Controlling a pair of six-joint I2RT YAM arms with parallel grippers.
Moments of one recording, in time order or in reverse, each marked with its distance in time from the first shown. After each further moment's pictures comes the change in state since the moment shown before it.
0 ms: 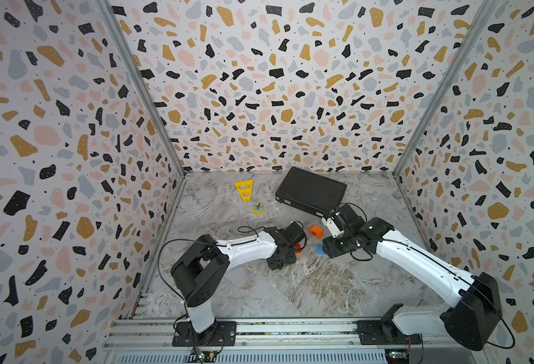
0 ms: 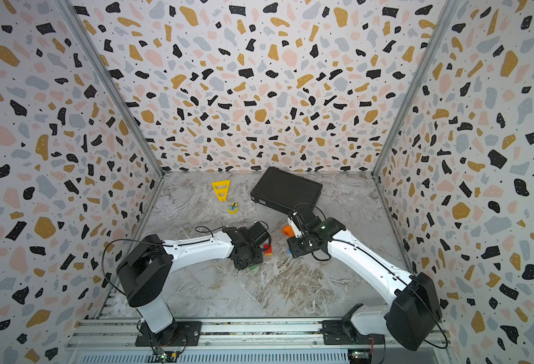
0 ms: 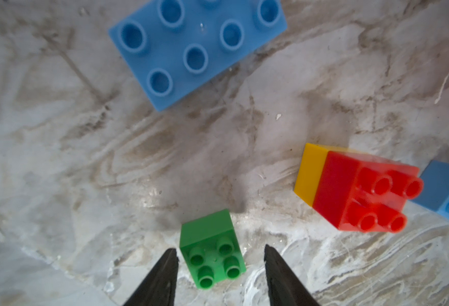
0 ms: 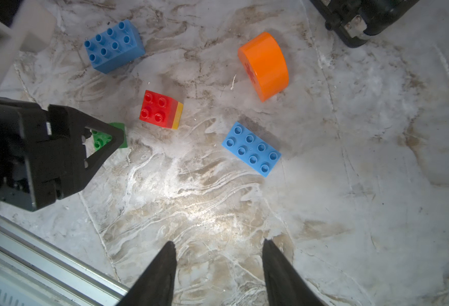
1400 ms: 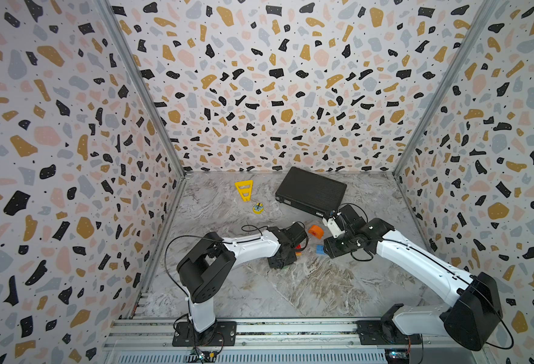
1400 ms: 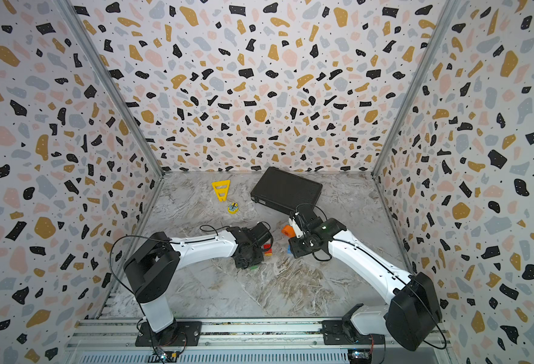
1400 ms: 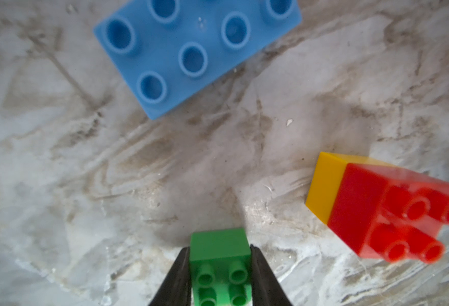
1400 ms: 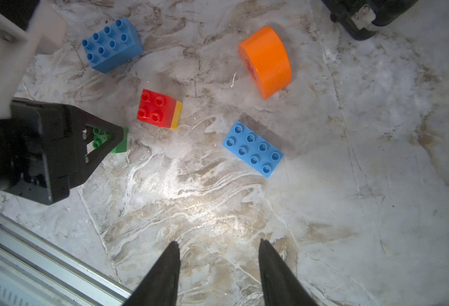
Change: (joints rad) left arm 0.000 0.044 0.037 -0.033 -0.011 0.030; right arm -0.032 -0.001 -0.026 0.025 -0.033 -0.007
